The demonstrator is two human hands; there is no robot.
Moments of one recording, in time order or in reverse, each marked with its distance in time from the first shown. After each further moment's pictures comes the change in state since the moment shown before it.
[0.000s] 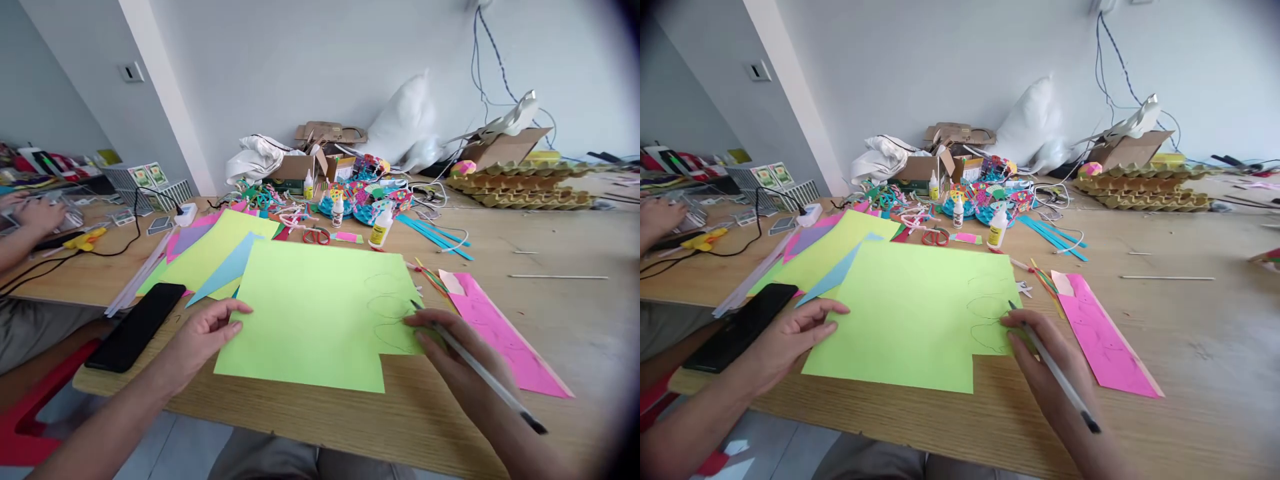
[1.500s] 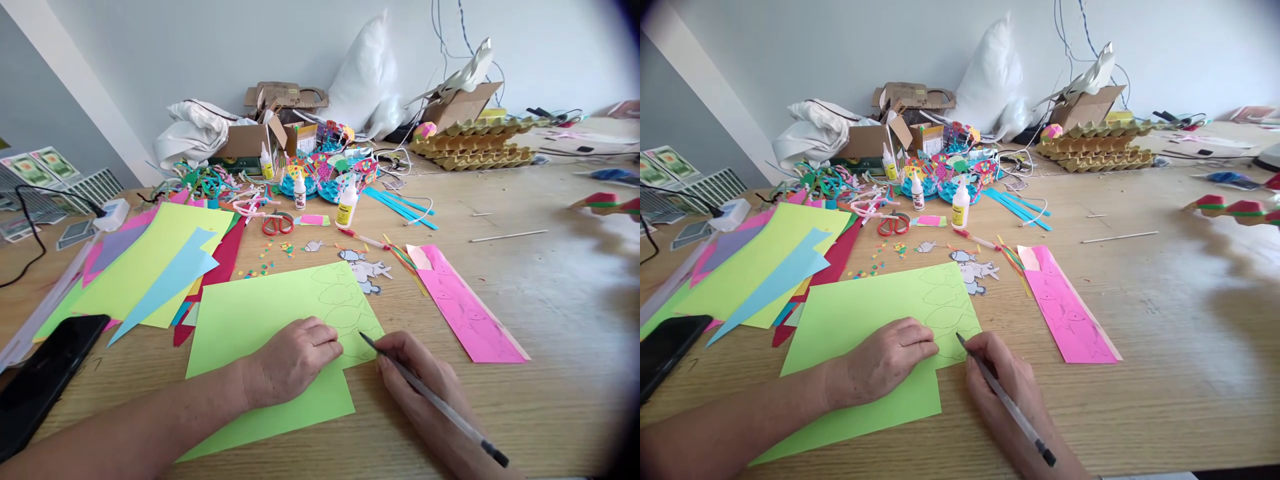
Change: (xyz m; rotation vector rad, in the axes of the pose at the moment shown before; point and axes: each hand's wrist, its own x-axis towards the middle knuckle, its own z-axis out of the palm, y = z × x) left_hand 0.055 0.016 0.150 0.590 -0.607 1.154; right_hand -0.025 -0.003 0.007 -0.039 -0.211 0.127
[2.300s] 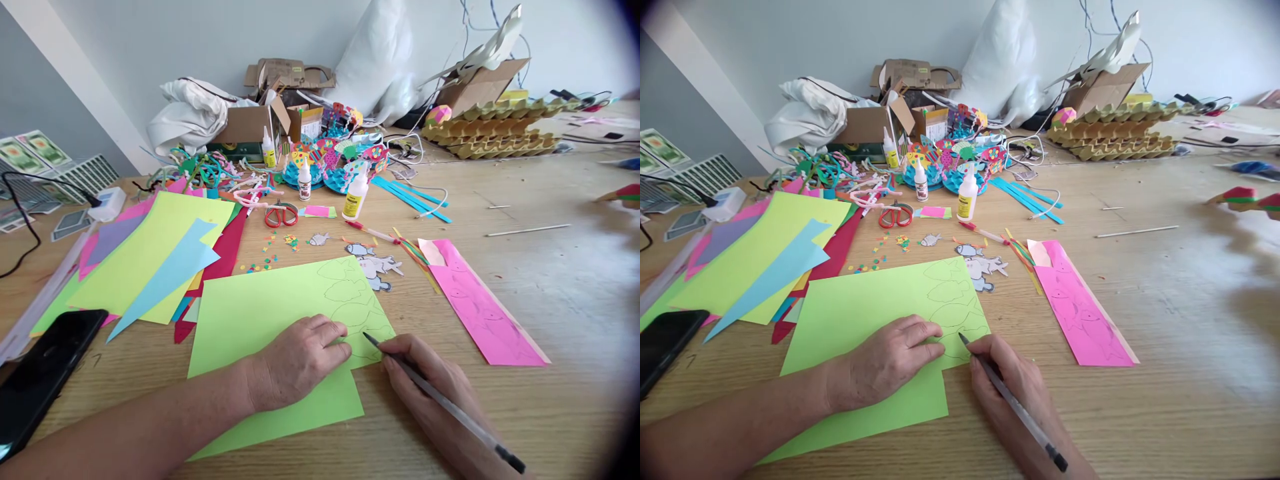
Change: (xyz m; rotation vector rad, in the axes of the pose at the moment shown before) left_hand -0.003 0.000 0.001 0.048 0.015 0.003; right_hand 0.002 0.000 0.001 -0.071 -0.045 -0.008
